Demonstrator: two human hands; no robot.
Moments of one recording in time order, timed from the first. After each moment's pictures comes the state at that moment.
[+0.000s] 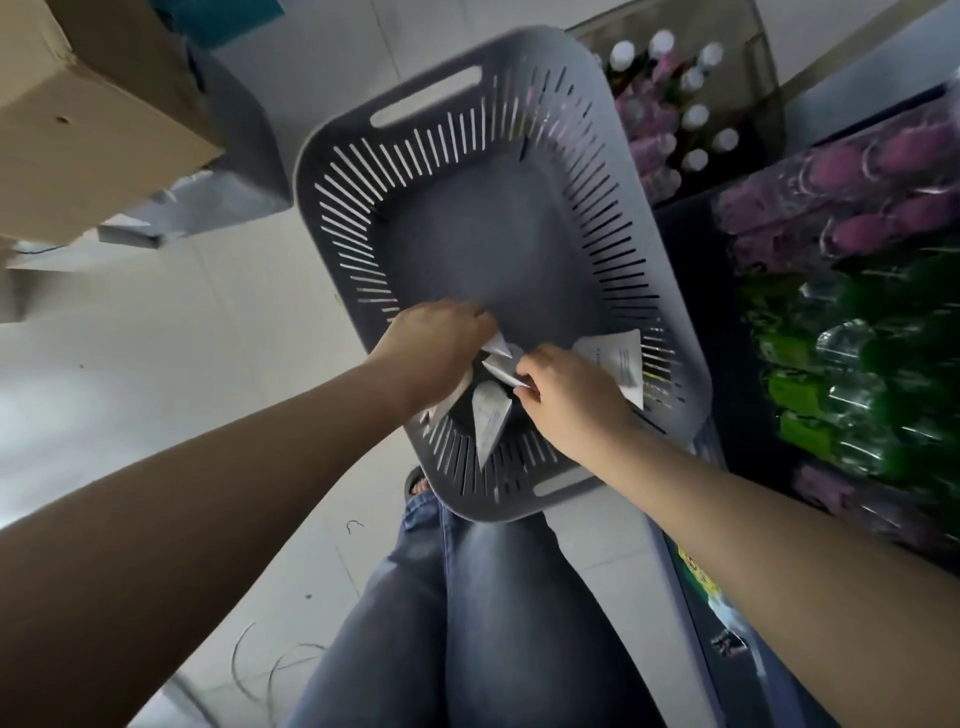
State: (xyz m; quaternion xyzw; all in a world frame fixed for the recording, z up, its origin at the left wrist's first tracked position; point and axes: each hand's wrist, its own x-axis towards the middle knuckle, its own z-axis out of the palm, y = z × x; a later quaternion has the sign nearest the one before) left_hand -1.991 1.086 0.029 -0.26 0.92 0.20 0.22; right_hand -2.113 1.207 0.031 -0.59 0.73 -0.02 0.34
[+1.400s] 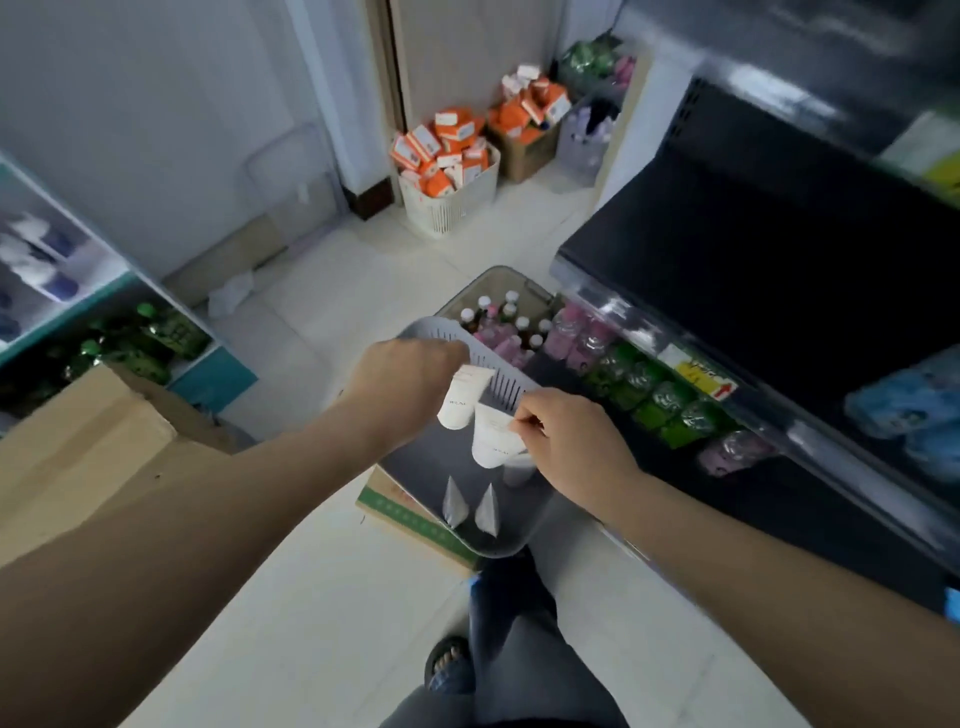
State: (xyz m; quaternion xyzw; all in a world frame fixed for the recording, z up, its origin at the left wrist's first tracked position) left_hand -1.990 1.072 0.293 -0.11 0.99 0.01 0.05; right_hand -2.057 1.251 0.273 -0.40 0.88 -0.22 0.16
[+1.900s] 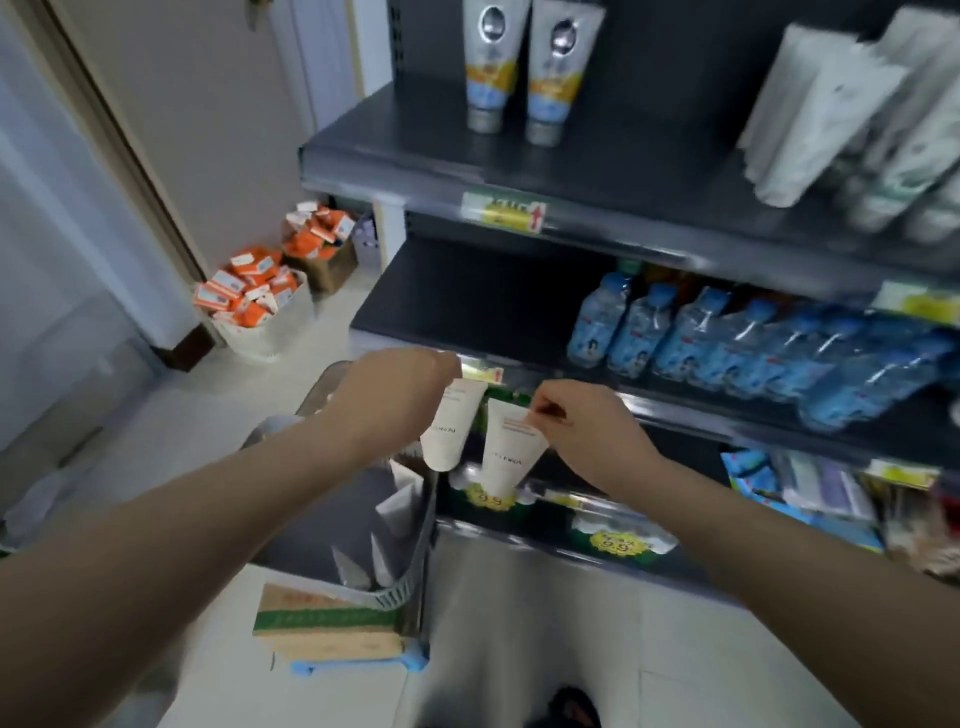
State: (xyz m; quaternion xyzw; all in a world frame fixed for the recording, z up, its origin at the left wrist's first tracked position) left_hand -2.006 1.229 0.406 0.13 0.99 0.01 -0.05; right_hand -2.003 1.442 0.396 -0.15 0.95 -0.28 0.05
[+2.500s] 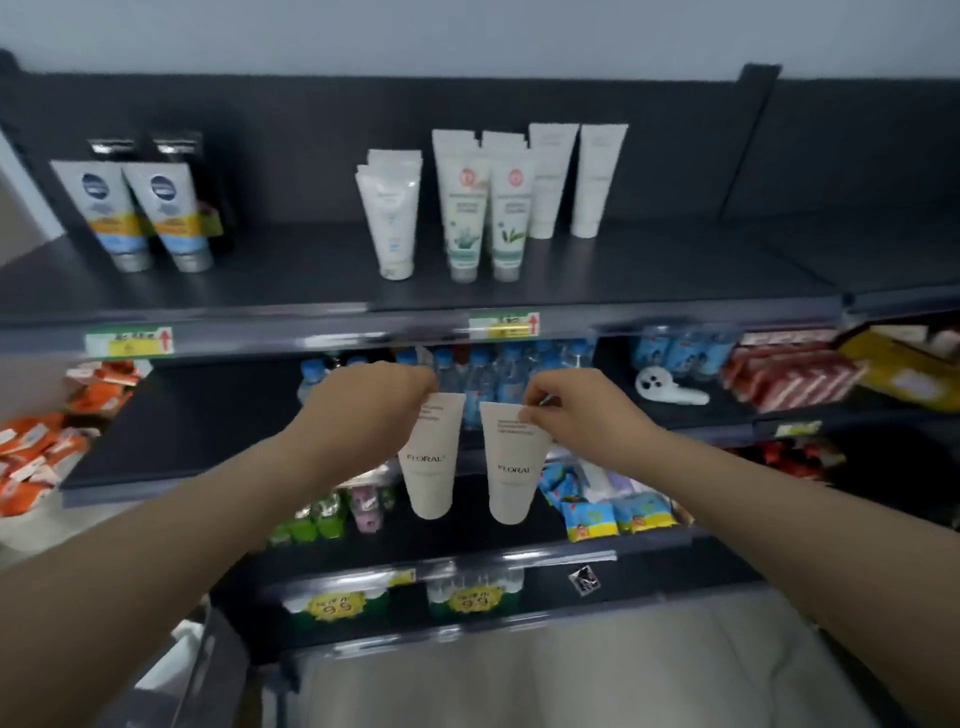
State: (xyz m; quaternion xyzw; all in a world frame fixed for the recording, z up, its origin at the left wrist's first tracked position) left_hand -2.005 1.552 0.502 0.30 0.95 -0.02 -0.11; right_hand -1.960 1.771 0.488 -0.04 0.96 -0.28 -0.03
